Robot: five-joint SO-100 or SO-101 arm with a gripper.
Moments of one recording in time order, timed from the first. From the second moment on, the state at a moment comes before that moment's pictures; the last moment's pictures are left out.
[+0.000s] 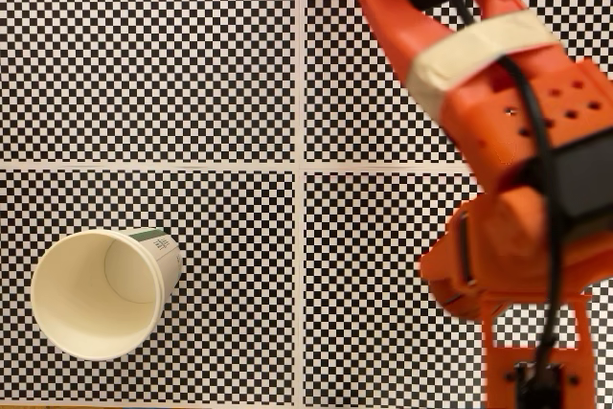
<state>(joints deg) -20.7 37.6 2.9 98.4 -70.6</state>
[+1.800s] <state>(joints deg) 12.3 65.0 22.8 98.2 -88.6</state>
